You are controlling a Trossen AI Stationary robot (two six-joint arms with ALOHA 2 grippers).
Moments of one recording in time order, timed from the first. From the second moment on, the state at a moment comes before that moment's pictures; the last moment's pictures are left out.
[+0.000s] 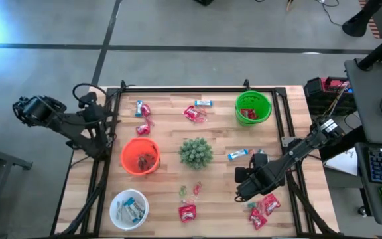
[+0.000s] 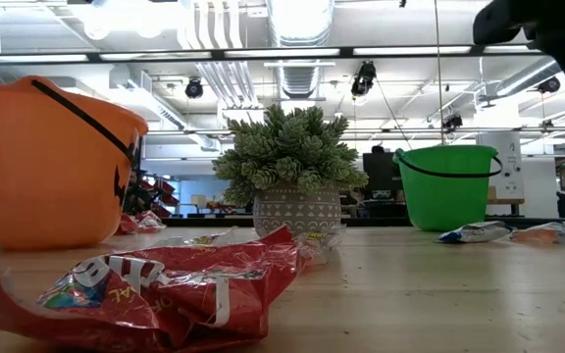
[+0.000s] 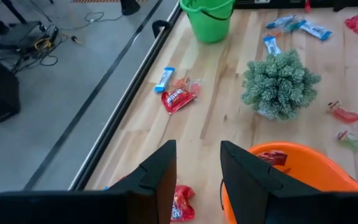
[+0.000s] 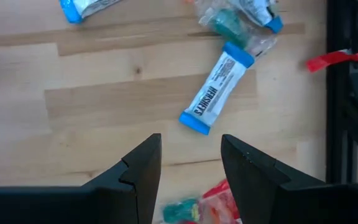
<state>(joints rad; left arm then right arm) -0.45 0.76 1.32 -1.39 -0.72 -0.41 0.59 1.65 1.29 -1.38 0.06 2.26</state>
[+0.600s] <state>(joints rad) -0.45 0.64 1.32 -1.39 -0.72 -0.37 0.50 1.73 1.28 -1.34 0.08 2.37</state>
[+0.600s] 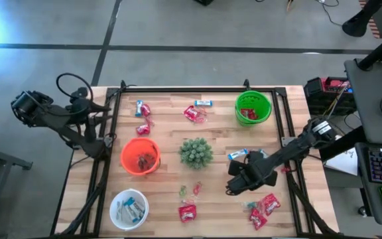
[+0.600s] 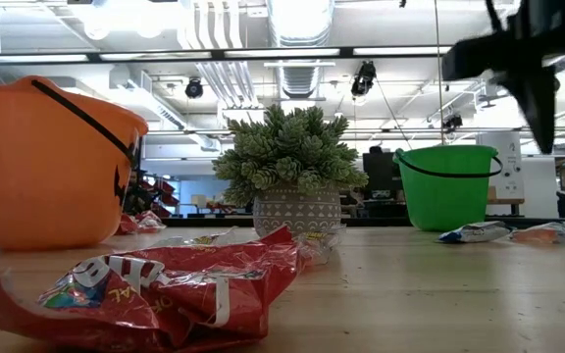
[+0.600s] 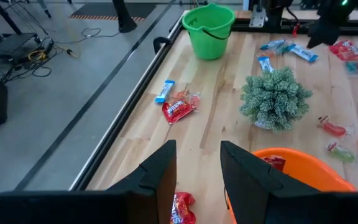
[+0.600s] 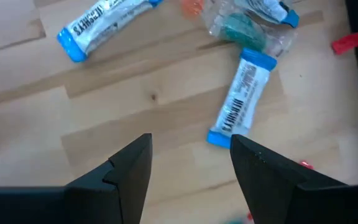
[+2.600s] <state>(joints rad) -0.45 0.64 1.33 -1.23 -0.70 -0.35 0.50 1.57 0.77 -0.90 -0.04 2.39</state>
